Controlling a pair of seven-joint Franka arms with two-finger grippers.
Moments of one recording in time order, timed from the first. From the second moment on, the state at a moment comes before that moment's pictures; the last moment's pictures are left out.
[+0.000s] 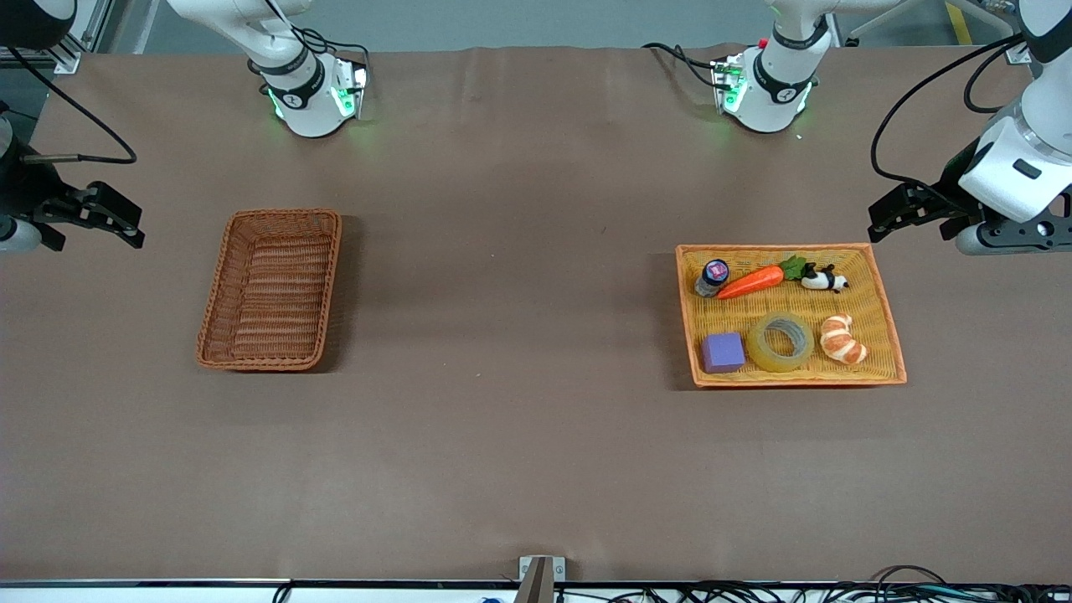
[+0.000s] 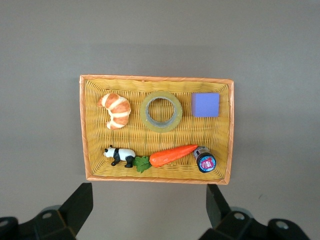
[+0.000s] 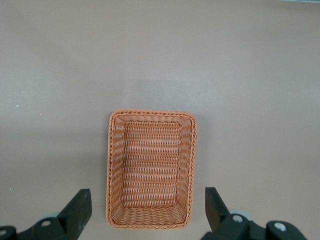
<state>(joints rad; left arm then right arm) -0.04 -0.03 -0.07 -1.69 -0.02 1.67 -0.14 0.10 -0.02 -0.08 -1.61 -0.05 1.66 -0.03</state>
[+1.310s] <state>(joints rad) 0.02 0.12 -0.06 -1.92 0.03 1.99 -0.10 0.10 -0.02 -0.09 -1.61 -0.05 1.66 -0.03</state>
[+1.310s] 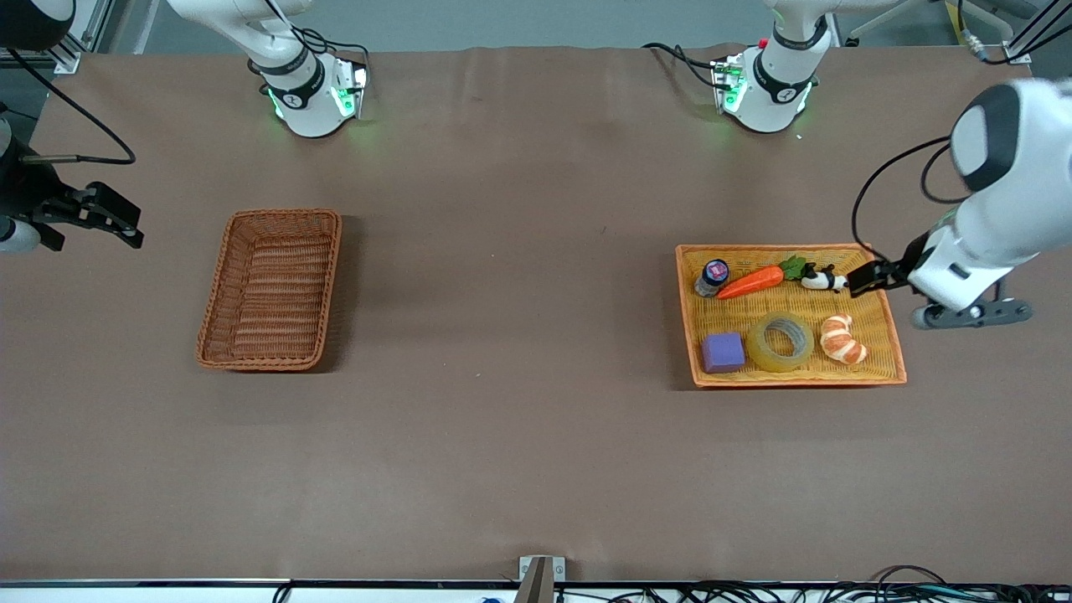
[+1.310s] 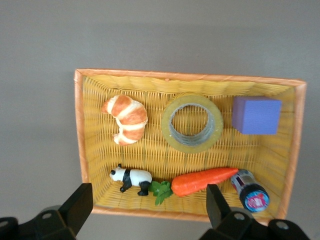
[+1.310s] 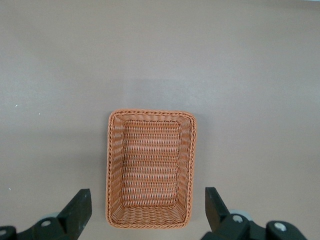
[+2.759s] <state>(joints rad) 0.00 0.48 -0.07 -2.02 0.03 2.38 -0.10 0.10 -0.02 -0.09 -1.62 -0.05 1.65 -0.03</state>
